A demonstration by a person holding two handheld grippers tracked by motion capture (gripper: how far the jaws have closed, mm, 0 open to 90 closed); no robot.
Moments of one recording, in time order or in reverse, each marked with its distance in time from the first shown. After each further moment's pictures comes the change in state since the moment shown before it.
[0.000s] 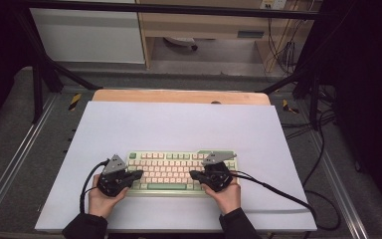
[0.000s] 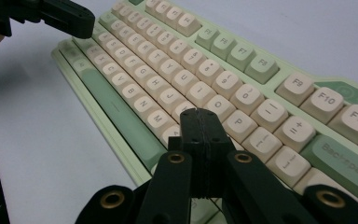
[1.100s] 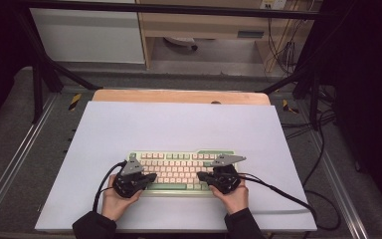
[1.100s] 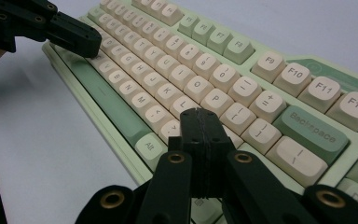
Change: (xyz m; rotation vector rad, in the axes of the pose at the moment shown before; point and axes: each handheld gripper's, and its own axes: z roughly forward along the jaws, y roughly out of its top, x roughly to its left) left arm -0.025 0.009 0.027 0.045 -0.045 0.051; right arm -0.010 -0.014 -0.013 -0.014 -0.017 0.029
